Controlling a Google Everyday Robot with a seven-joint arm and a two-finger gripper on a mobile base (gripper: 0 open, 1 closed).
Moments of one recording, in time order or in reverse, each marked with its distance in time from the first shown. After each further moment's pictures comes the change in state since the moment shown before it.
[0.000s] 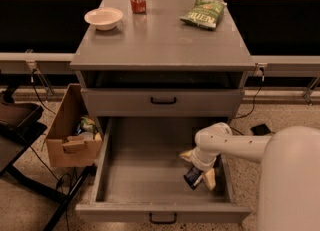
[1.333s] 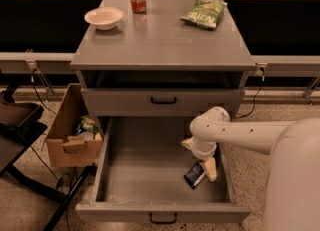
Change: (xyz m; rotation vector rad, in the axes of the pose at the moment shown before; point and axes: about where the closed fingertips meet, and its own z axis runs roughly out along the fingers) arm -0.008 -0.023 -0.077 -0.010 0.114 0.089
